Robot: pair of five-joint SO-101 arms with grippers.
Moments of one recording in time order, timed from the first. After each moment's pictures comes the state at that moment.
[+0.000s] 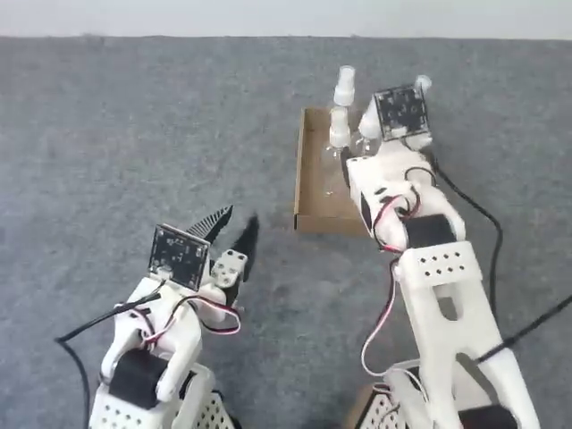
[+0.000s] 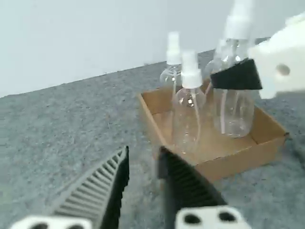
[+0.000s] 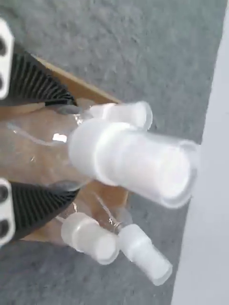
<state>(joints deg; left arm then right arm) 14.3 -98.7 77.8 54.7 2.8 -13.5 -31.8 45.3 27.7 2.2</state>
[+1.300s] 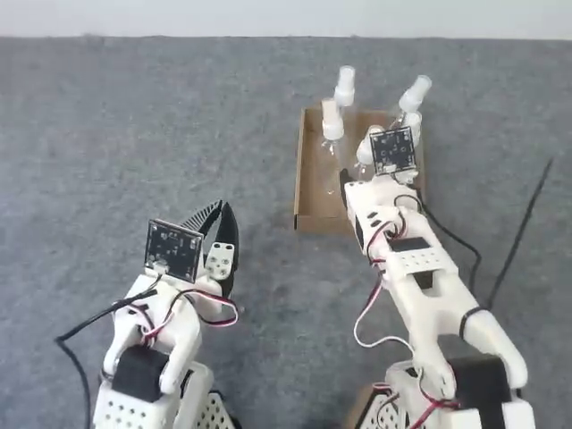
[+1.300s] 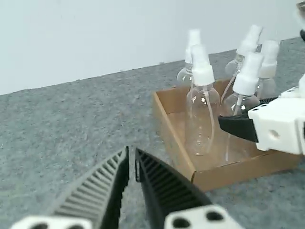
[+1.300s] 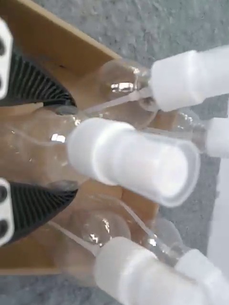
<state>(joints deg) 10.7 -98.1 80.3 51.6 2.8 -12.6 -15.6 60.3 -3.9 2.2</state>
